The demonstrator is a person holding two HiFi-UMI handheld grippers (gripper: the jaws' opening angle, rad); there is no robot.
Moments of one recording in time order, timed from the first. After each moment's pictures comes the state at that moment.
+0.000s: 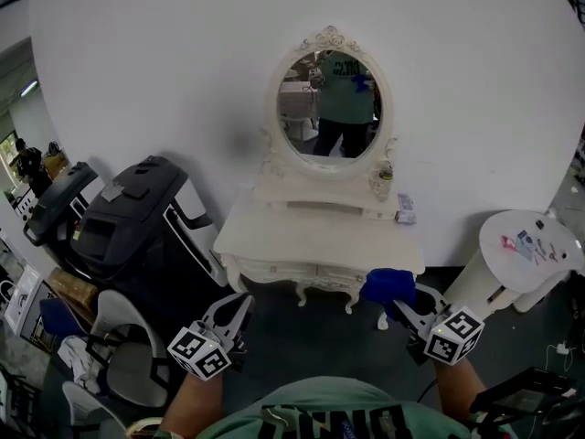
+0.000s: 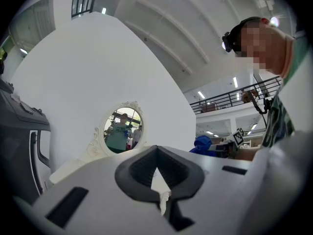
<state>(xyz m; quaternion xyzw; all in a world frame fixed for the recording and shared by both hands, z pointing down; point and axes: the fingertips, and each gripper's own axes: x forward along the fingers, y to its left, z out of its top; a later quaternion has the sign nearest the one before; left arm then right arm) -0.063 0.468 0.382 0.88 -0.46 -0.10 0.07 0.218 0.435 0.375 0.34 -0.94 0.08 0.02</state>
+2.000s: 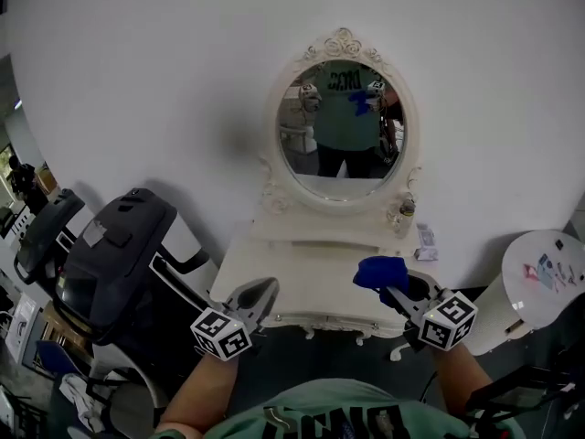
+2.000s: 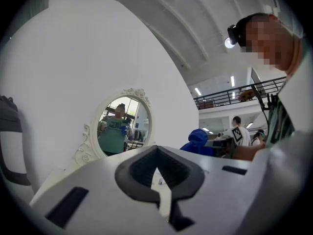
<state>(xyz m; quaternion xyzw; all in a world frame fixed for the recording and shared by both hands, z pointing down) -0.070 0.191 0.387 0.90 -0.42 -0.07 0.08 0.154 0.178 0.371 0.33 -0.94 0.06 0.03</state>
